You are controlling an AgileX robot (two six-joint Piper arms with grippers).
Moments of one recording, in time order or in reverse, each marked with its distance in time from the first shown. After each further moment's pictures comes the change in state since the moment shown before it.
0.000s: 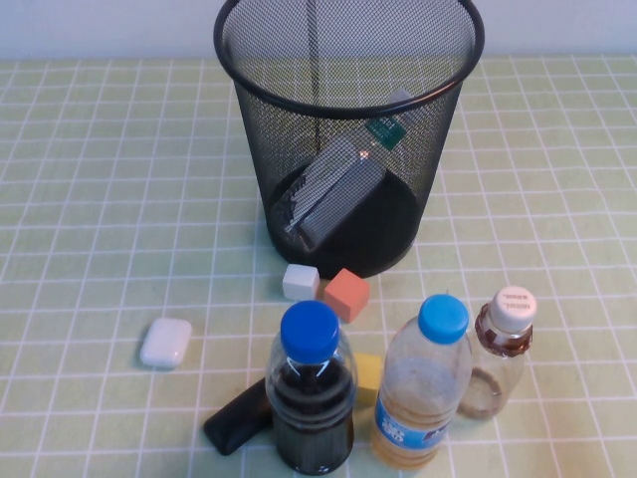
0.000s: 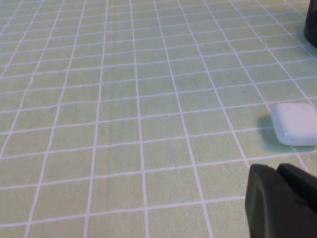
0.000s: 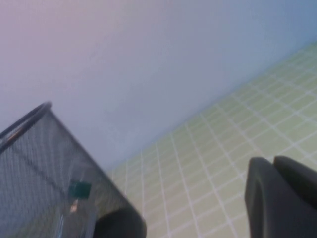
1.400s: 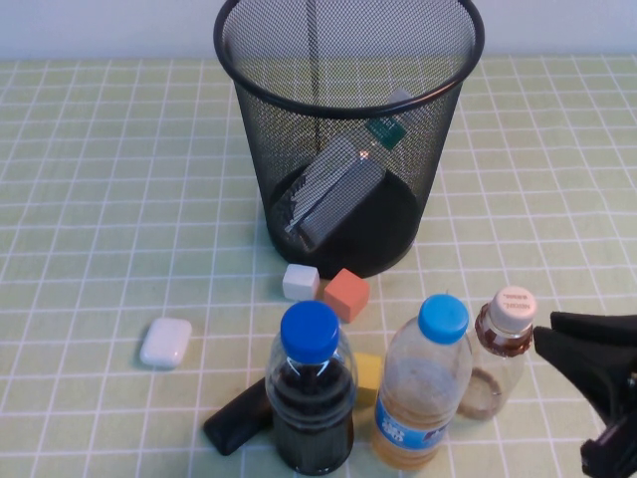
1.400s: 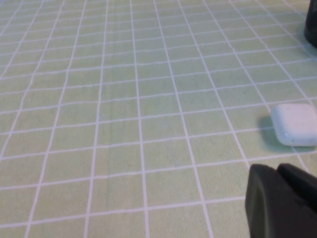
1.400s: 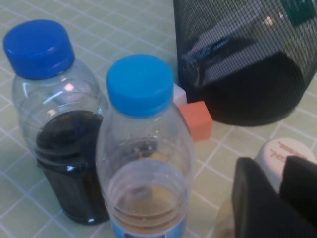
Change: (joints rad) right arm 0.670 0.764 -0.490 -0.209 0.226 -0.422; left arm 0.000 -0.002 0.000 0.002 0.000 0.000
